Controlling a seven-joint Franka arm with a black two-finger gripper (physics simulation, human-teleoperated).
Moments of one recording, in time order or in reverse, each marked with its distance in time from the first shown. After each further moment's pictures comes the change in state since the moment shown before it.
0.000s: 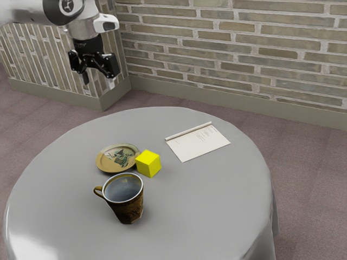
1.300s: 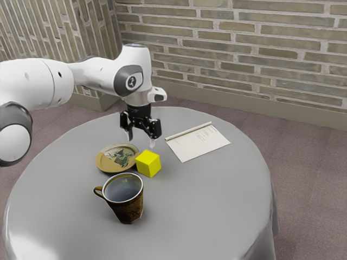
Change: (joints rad) arm -0.056 0.412 -0.036 -0.002 0.024 0.248 -0.033
